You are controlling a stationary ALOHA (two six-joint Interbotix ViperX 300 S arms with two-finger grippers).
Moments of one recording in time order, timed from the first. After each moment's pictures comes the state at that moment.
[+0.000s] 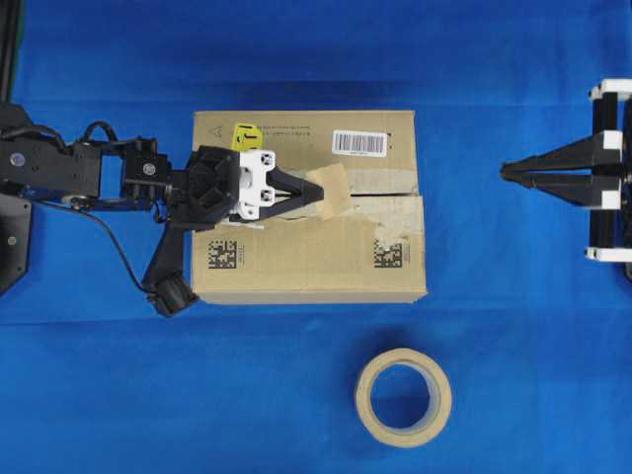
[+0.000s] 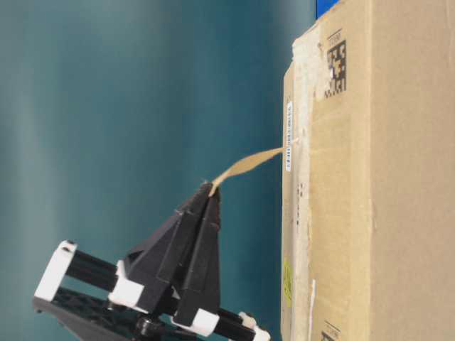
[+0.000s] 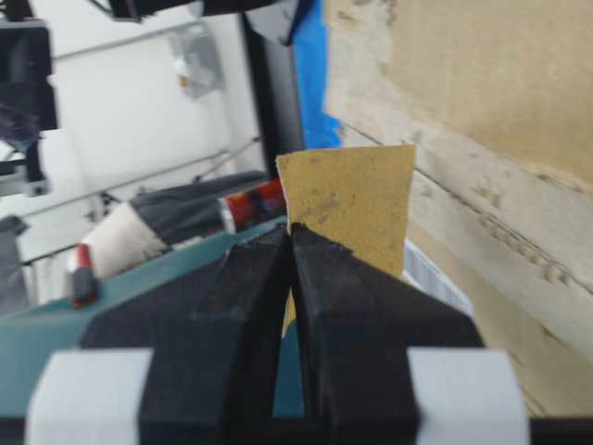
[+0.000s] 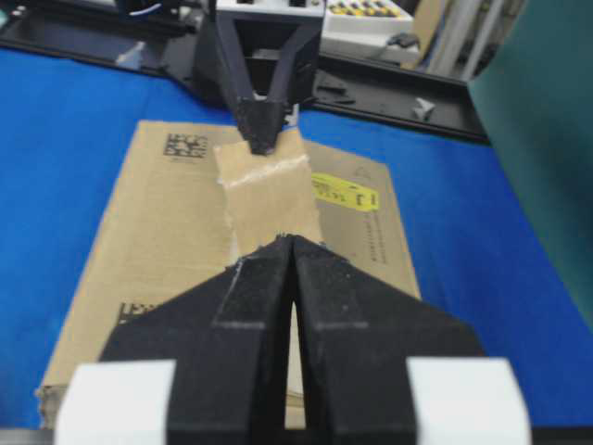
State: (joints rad) left arm 0.02 -0.17 0.75 -0.03 -0.25 1.77; right arm -0.04 -0.87 1.17 0.01 -0.25 -0.06
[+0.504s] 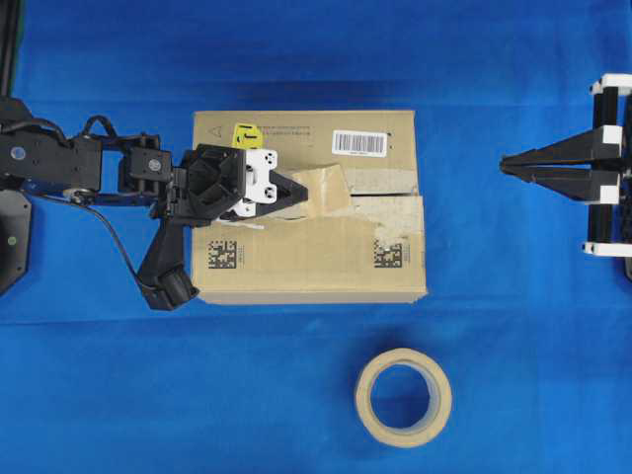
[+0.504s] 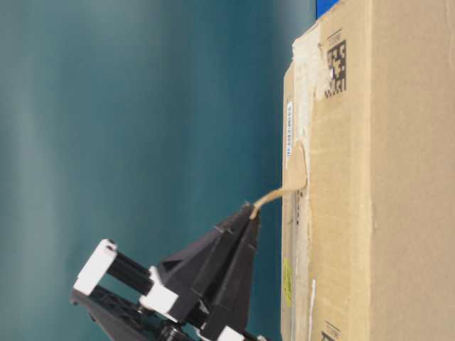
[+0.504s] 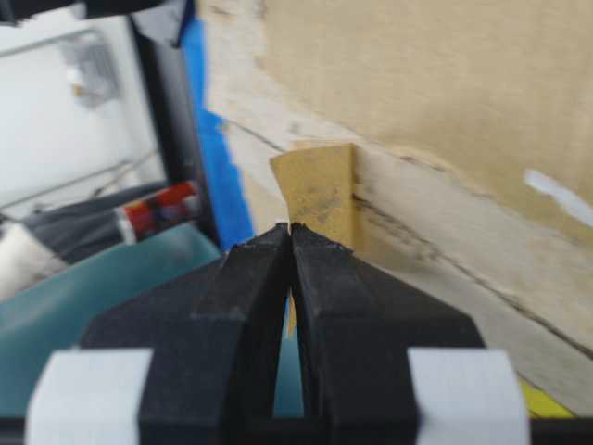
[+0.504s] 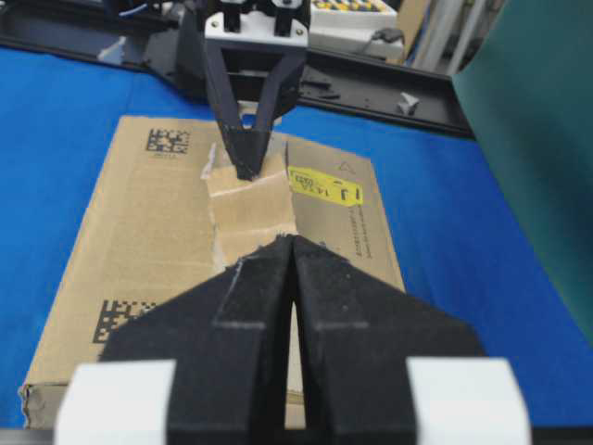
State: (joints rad) left arm 0.04 -0.17 0.74 -0.03 -0.08 1.75; right arm -0.05 -0.87 1.17 0.01 -0.25 -0.07
